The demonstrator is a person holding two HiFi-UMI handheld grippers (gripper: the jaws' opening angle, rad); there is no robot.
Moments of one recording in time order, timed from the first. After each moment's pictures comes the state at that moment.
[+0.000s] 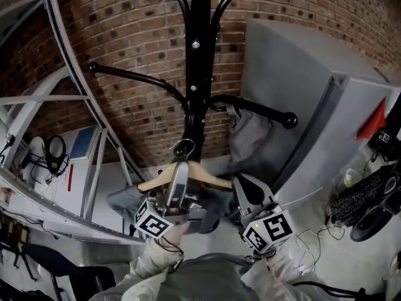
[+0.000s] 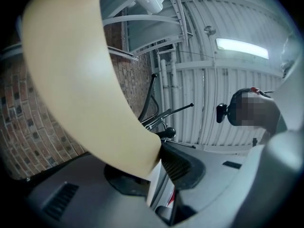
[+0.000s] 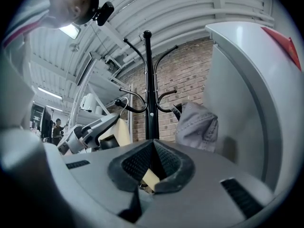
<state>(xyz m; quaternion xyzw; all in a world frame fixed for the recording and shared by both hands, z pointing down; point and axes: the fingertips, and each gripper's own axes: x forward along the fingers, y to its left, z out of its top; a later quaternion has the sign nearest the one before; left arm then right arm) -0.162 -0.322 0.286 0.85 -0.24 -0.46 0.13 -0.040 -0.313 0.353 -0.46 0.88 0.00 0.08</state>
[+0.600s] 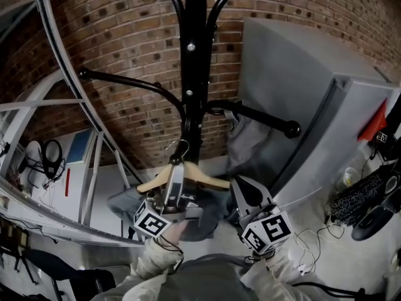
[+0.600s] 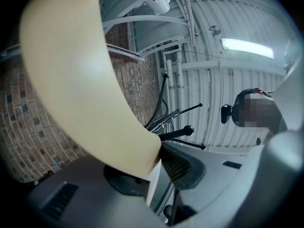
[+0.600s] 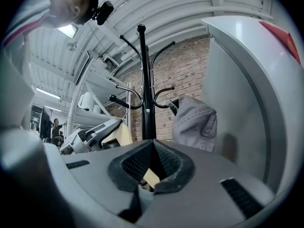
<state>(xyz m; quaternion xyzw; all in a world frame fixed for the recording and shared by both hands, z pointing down) -0.169 -0.352 0.309 0.84 -0.26 -0.46 0.15 -0.039 -0.328 0.363 -0.46 0.88 -0.01 0.08</state>
